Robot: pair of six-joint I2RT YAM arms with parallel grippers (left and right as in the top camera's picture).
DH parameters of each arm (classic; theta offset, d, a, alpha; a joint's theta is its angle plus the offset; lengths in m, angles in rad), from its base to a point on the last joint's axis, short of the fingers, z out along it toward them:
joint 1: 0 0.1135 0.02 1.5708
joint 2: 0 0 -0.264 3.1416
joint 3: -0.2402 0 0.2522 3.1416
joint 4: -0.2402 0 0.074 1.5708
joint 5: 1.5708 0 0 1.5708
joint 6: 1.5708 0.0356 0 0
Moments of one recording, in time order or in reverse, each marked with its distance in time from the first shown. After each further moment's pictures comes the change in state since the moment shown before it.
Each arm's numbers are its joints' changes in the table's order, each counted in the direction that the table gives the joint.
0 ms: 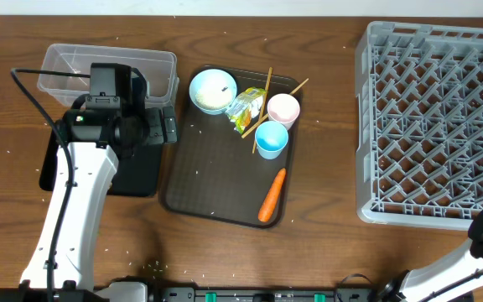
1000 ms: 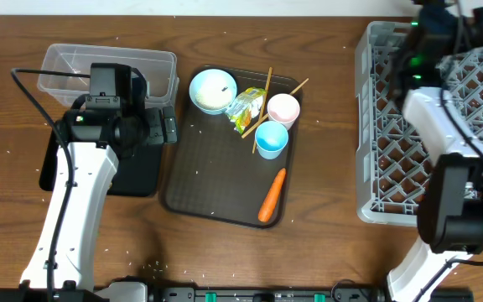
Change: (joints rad) left arm 0.000 0.000 0.000 0.000 0.000 0.000; right arm 0.671 -0.002 0.000 0.049 0.398 0.002
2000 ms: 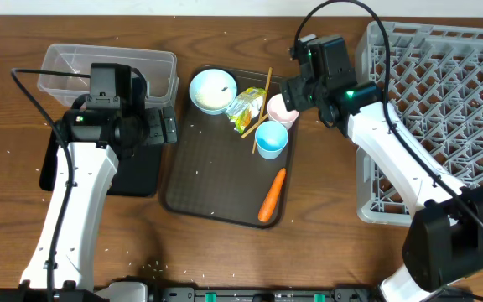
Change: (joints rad) left arm 0.000 0.000 0.000 0.000 0.000 0.000; right arm 0.349 0.158 -0.004 -0.900 -0.966 0.887
